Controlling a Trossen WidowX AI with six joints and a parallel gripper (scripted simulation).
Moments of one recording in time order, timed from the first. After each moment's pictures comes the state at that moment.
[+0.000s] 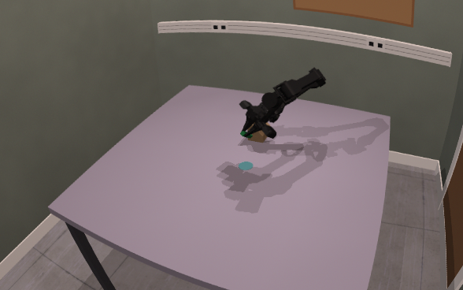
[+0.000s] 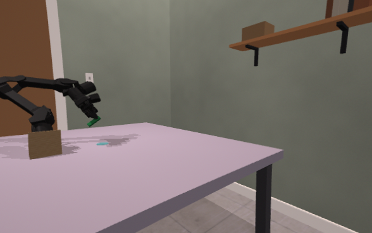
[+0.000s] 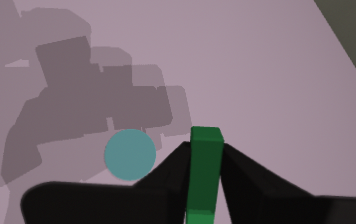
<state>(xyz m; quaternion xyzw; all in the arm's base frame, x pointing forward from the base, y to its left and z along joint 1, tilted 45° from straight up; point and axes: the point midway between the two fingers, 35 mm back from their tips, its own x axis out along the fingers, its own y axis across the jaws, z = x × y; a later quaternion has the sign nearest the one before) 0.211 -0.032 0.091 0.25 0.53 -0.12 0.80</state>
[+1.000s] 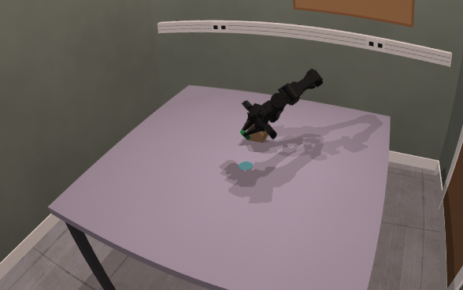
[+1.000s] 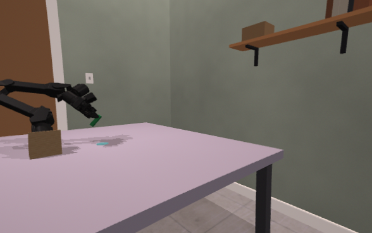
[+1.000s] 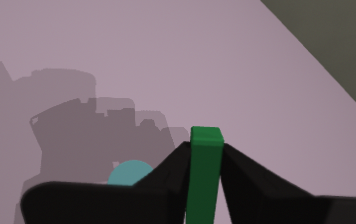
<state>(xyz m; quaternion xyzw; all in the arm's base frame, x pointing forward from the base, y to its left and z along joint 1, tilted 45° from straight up) 0.211 -0.033 0.092 0.27 0.44 -0.16 0.84</state>
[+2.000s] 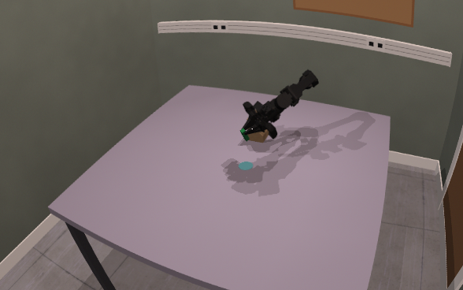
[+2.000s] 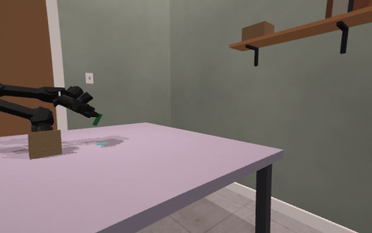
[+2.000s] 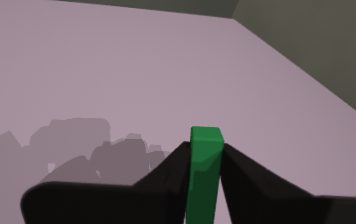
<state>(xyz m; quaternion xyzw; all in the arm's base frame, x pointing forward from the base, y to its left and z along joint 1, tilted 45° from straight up) 0.212 -0.034 0.096 0.29 0.34 -0.19 0.87</state>
